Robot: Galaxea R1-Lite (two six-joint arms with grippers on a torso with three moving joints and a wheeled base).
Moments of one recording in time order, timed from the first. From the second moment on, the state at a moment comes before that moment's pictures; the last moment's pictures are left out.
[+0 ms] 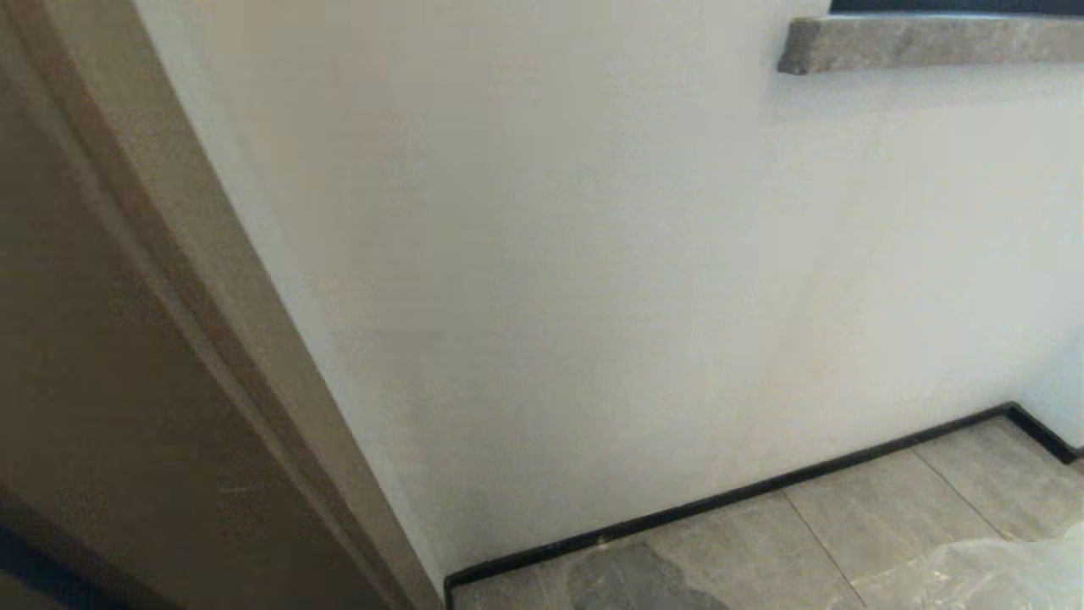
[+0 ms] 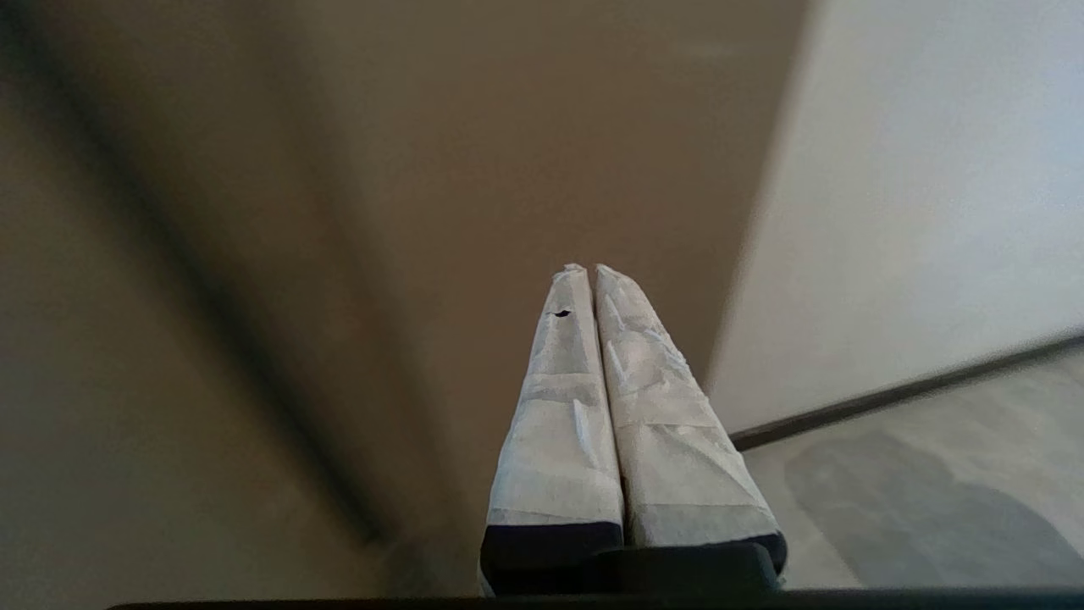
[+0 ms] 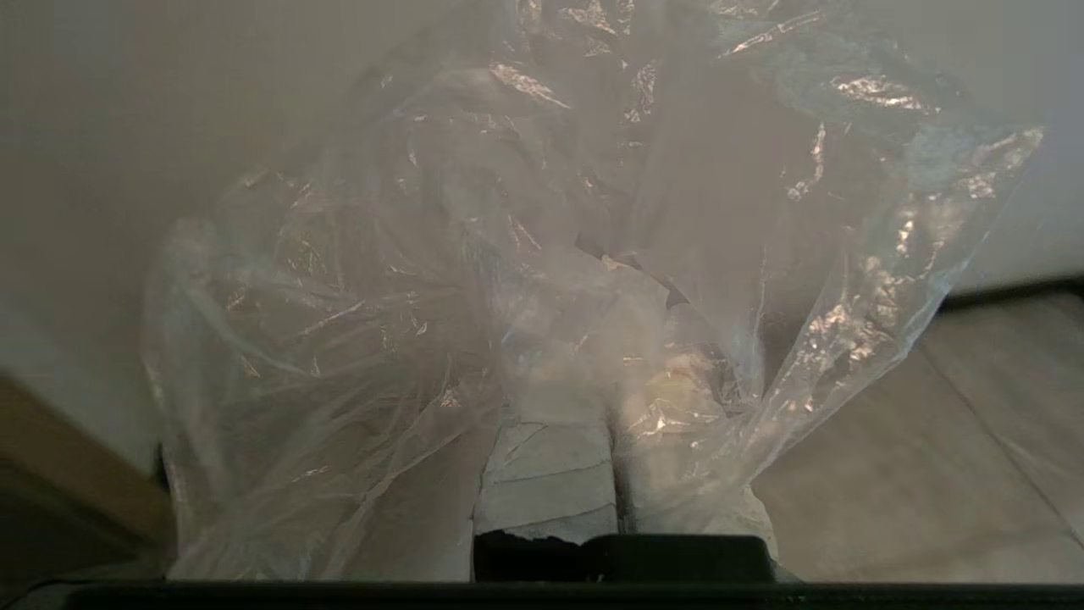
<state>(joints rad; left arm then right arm) 0.00 0.00 0.00 0.00 0.00 0.00 0.01 0.00 0.00 0.00 0.00 -0.03</state>
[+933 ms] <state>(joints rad) 0.00 0.00 0.00 0.00 0.00 0.00 0.01 0.00 0.00 0.00 0.00 -0.03</state>
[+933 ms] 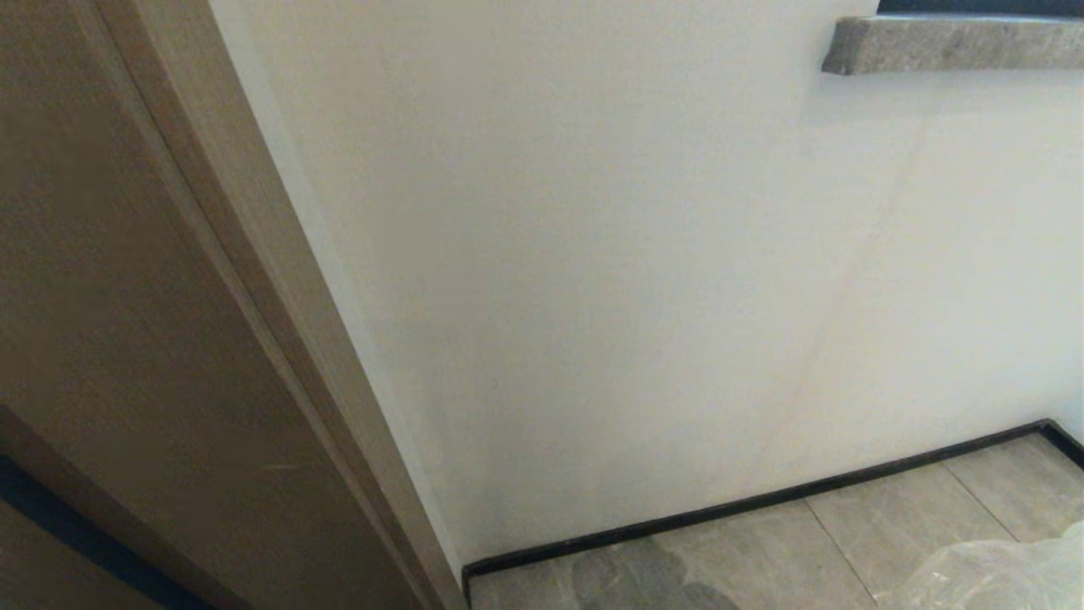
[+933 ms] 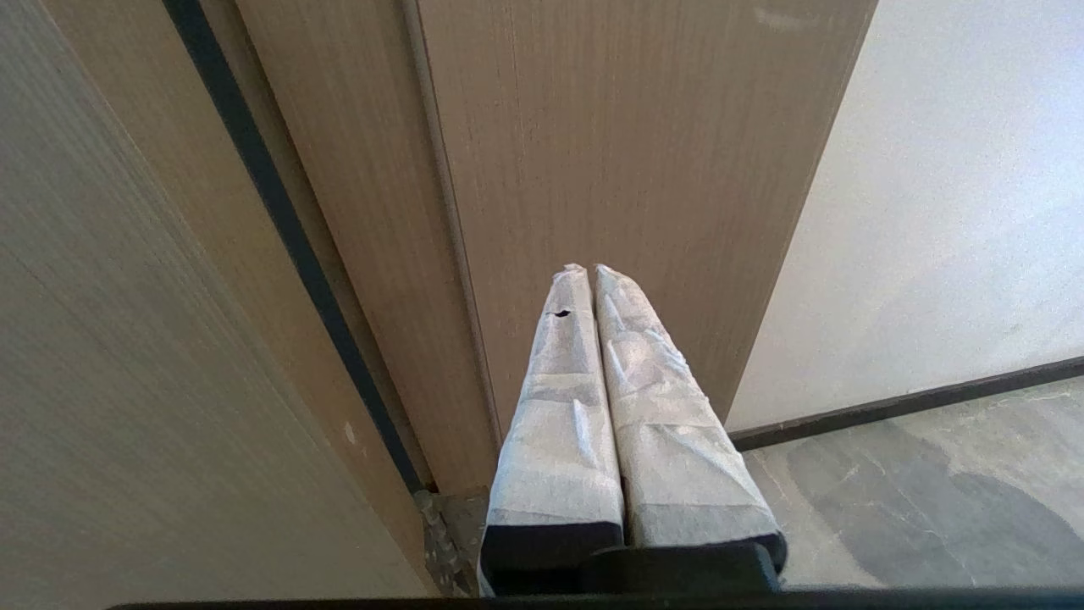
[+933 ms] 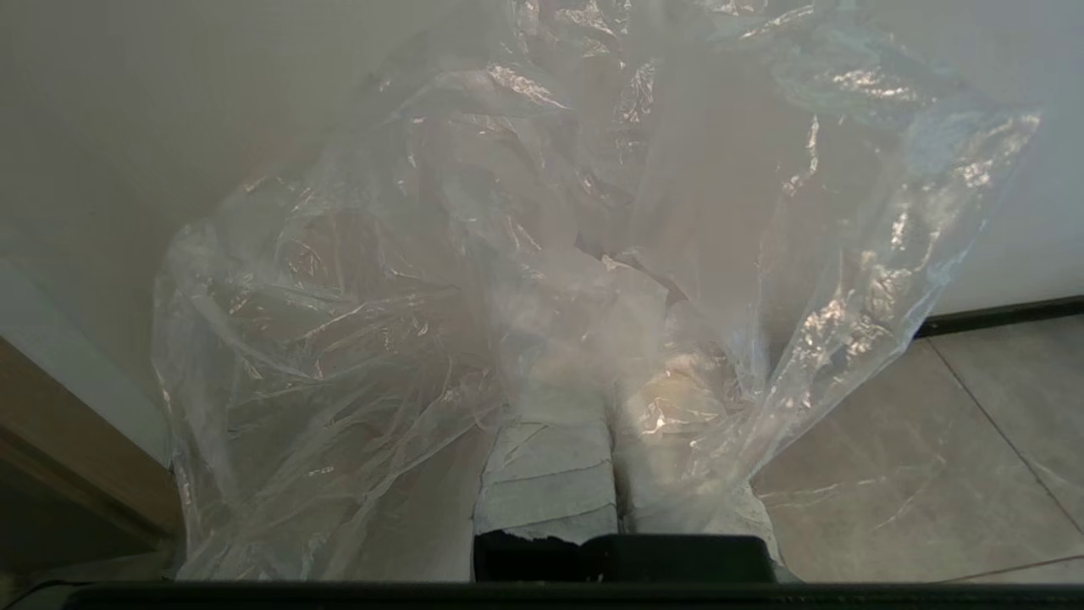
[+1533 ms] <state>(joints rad) 0.00 0.00 0.00 0.00 0.00 0.00 0.01 0.00 0.00 0.00 0.00 -0.02</state>
